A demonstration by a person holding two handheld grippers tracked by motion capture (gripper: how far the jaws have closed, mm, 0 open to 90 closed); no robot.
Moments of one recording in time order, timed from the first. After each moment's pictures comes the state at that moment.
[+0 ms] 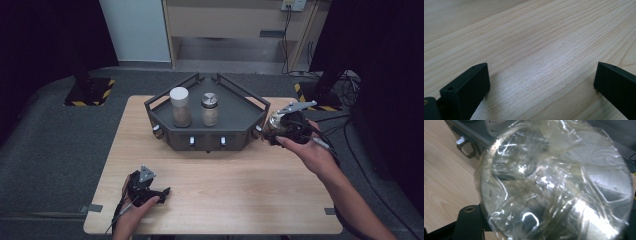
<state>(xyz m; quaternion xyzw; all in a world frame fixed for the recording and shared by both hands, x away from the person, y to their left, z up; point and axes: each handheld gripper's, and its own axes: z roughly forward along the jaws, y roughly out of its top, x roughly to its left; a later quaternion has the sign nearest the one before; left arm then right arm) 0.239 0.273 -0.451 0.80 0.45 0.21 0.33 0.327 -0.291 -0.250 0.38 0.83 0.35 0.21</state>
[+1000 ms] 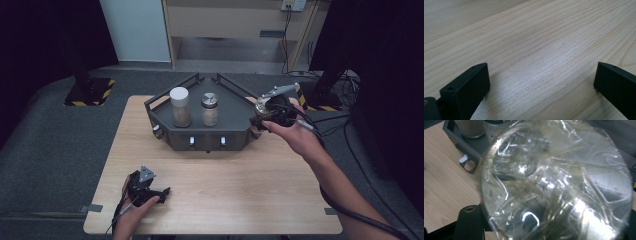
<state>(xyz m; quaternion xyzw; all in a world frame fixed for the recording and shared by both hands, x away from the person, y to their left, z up) 0.239 0.274 -0.451 0.80 0.45 0.21 0.33 0.364 -0.255 -0.229 0.36 0.84 0.35 0.21</state>
